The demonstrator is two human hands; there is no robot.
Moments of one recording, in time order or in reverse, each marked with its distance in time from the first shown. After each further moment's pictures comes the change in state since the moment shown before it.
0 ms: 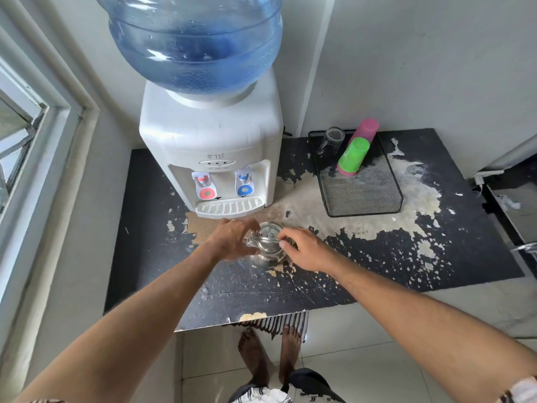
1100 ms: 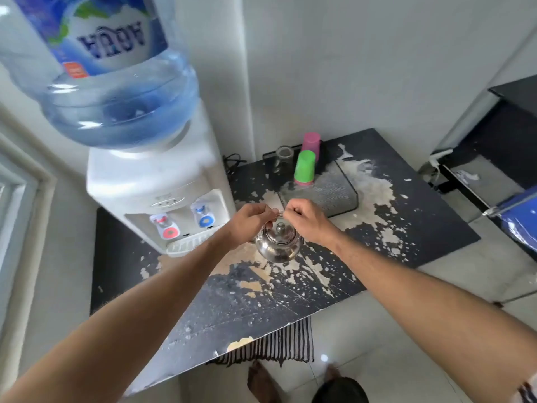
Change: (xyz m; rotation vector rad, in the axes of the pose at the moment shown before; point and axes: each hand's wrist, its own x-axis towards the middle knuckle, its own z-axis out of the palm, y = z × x) left_hand 0.046 0.145 -0.079 -0.778 0.002 0.002; right_hand -0.050 -0.003 -0.110 0.365 0.437 0.091
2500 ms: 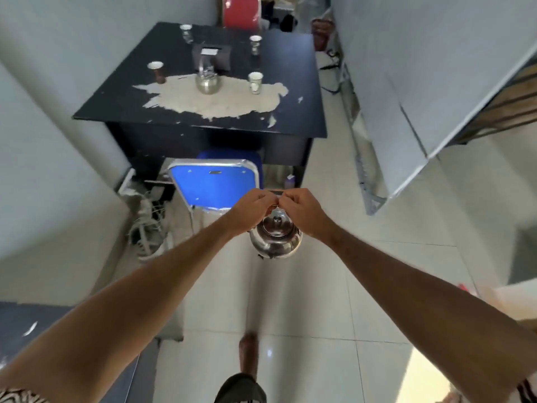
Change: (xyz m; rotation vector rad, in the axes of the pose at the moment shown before) left_hand 0.185 0.411 0.843 0.212 -1.097 0.504; right_hand -0.434 0.416 -0.600 0.197 1.154 0.531
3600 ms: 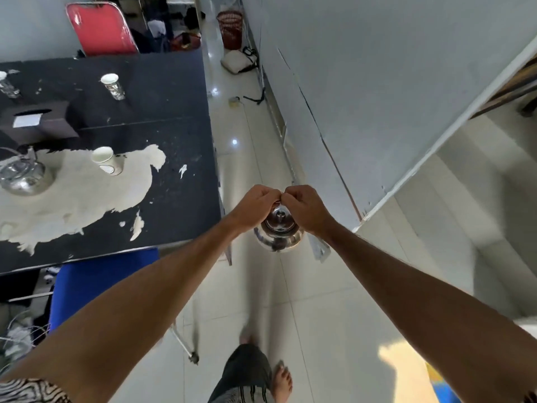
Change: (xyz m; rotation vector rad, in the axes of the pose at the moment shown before) left_hand 0.621 0.148 0.177 0.036 -0.241 0.041; right_hand 0.398 0.202 -0.435 -0.029 0.272 0.007
